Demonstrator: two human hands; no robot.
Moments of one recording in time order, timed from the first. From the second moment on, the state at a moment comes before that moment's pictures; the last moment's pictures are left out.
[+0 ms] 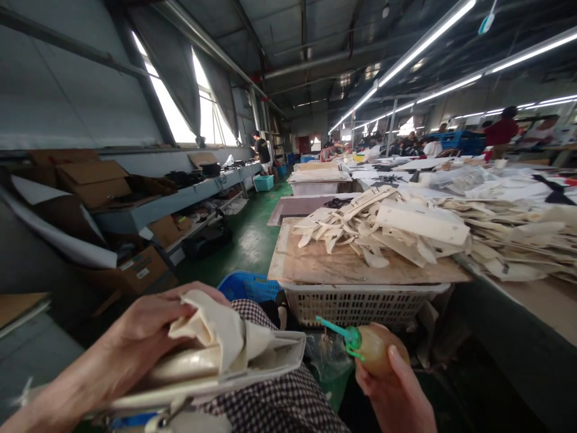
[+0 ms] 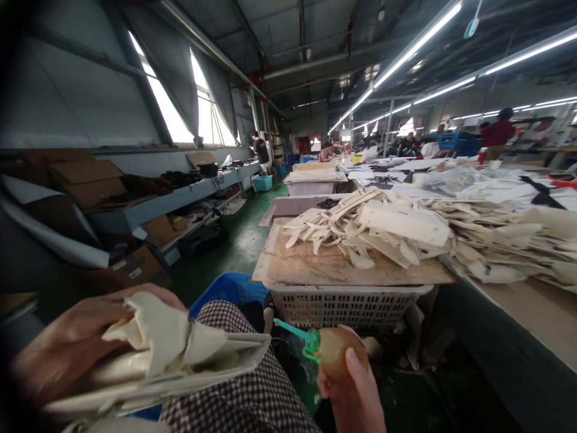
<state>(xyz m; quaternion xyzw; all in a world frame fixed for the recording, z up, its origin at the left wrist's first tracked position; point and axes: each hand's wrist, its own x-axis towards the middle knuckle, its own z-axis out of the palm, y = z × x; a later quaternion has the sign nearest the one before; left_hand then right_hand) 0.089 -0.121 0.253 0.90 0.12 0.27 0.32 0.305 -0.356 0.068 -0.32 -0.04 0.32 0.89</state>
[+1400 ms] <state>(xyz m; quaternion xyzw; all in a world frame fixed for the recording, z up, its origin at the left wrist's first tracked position) 0.116 -0.044 0.126 0.89 0.11 0.15 0.42 0.327 -0.340 0.046 -0.48 -0.02 0.38 0.79</state>
